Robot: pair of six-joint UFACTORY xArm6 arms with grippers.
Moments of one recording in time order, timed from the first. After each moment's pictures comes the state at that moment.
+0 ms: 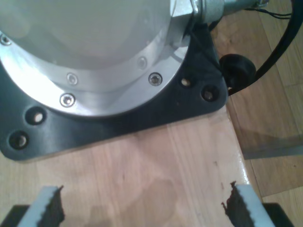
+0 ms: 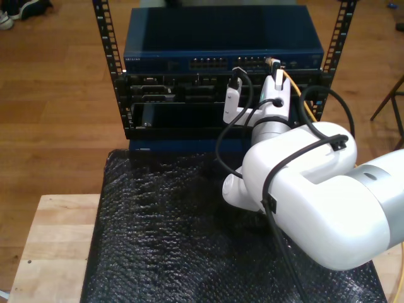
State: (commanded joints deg) left arm 80.1 -27.0 -7.8 5.7 64.2 -180.6; right arm 26.4 44.9 -72.3 36.6 -75.6 -103.7
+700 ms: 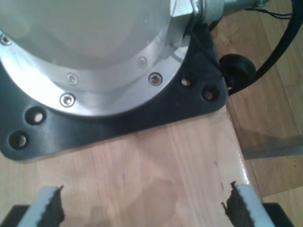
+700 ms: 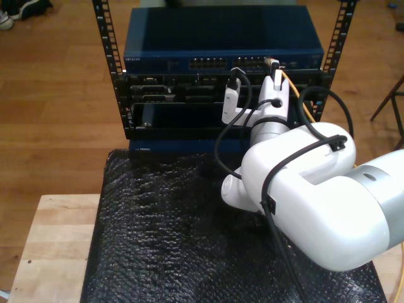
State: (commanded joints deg) left arm 80.1 -27.0 -7.8 5.7 64.2 -180.6; right arm 26.7 44.9 -72.4 36.6 -75.6 -103.6
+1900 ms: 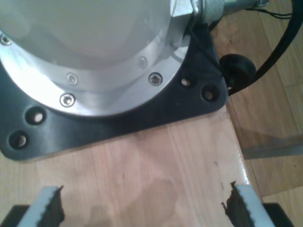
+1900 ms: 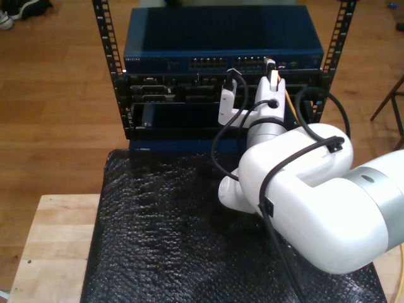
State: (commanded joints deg) left arm 80.1 -27.0 -7.8 5.7 64.2 -180.6; right arm 27.6 44.7 -72.1 36.5 -75.6 -103.6
